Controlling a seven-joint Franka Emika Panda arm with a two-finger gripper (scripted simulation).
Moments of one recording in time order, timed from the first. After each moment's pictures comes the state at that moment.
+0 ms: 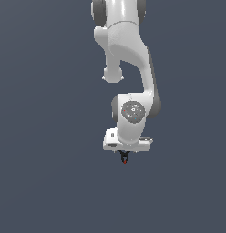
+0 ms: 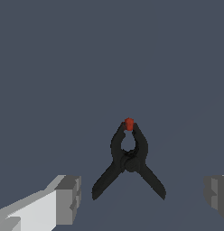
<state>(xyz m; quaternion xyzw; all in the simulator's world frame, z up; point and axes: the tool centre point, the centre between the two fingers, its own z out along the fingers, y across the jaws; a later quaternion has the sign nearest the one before) 0.081 0.057 0.069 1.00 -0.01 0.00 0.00</state>
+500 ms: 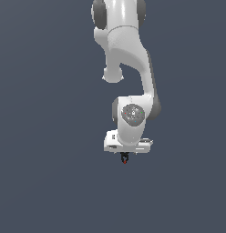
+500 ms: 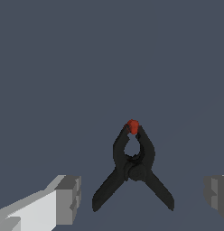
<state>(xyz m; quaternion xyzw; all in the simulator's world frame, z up) 0.083 0.059 0.056 1.00 -0.02 0.00 0.00</state>
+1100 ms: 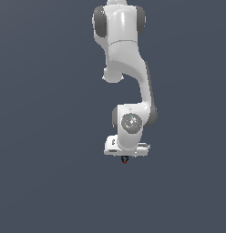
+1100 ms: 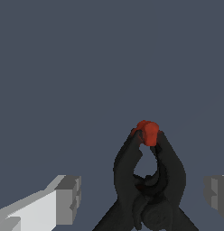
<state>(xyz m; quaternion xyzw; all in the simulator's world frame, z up) 0.082 0.059 0.013 1.00 -0.02 0.00 0.00</state>
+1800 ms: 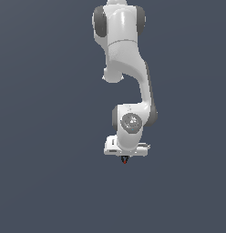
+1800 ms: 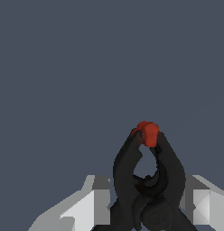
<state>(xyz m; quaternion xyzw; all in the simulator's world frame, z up) 0.082 0.059 0.014 1.00 -0.02 0.00 0.00</state>
